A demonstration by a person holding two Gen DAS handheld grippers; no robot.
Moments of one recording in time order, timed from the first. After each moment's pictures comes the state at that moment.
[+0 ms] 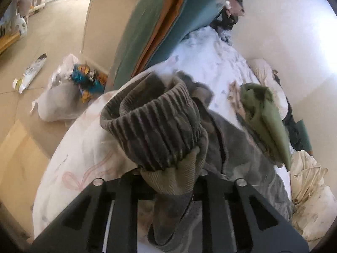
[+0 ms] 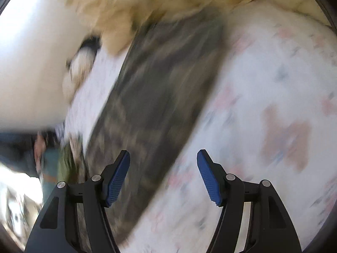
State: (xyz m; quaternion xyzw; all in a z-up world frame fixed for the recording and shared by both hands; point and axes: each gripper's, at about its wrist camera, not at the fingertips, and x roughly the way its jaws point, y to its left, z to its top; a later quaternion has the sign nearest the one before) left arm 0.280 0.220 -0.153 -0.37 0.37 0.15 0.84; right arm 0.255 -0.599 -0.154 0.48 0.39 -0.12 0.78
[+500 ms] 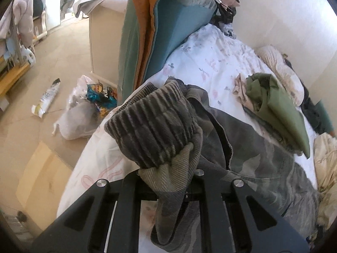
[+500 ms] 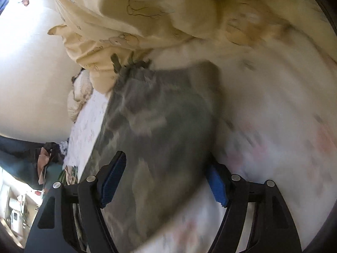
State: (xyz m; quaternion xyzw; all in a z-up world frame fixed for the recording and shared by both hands) left arm 0.287 0.196 -0.131 -0.25 0.40 0.20 0.86; right arm 0.333 -0.700 -0.195 0.46 0.35 -0.08 0.81
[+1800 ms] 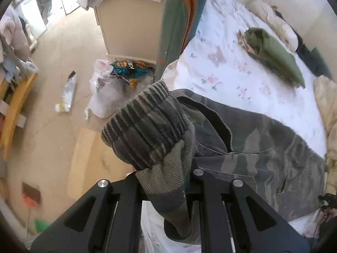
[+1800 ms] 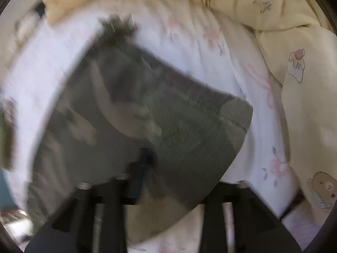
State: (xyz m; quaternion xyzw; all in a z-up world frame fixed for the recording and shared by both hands) left arm 0.140 0.246 -0.086 -0.17 0.54 0.14 0.81; right arm 0.184 -0.624 -0.146 0.28 0.61 -0.24 0.70
